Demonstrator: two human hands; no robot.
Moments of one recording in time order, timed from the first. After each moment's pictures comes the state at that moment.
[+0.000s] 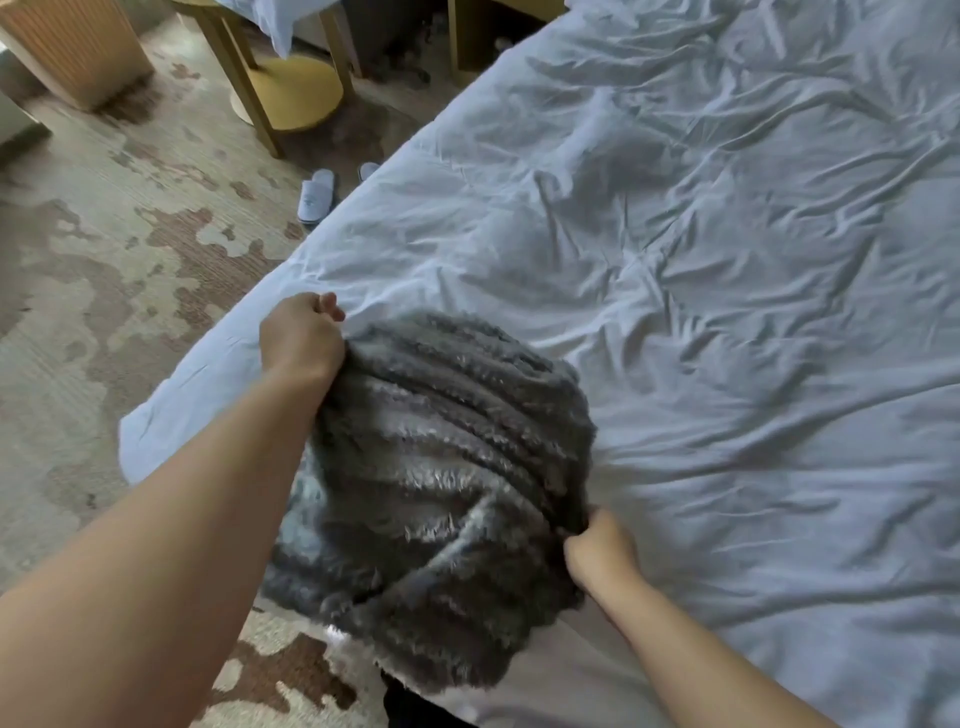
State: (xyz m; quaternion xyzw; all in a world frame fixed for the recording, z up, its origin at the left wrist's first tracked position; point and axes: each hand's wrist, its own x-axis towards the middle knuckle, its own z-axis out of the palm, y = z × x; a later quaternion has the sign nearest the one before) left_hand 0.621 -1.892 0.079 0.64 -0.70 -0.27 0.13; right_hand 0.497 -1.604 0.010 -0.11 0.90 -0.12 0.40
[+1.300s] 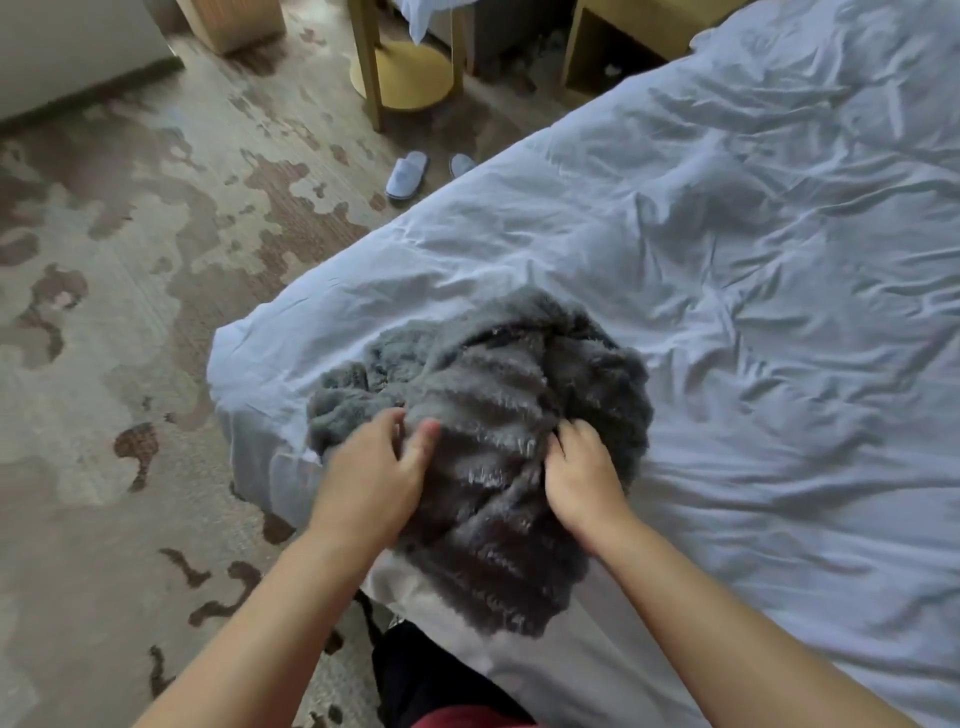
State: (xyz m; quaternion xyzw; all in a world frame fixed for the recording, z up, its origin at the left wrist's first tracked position) left_hand 0.731 -1.736 0.078 0.63 -0.70 -0.33 0.07; right_hand 0.540 -1.670 0.057 -0.40 0.82 -0.19 0.36
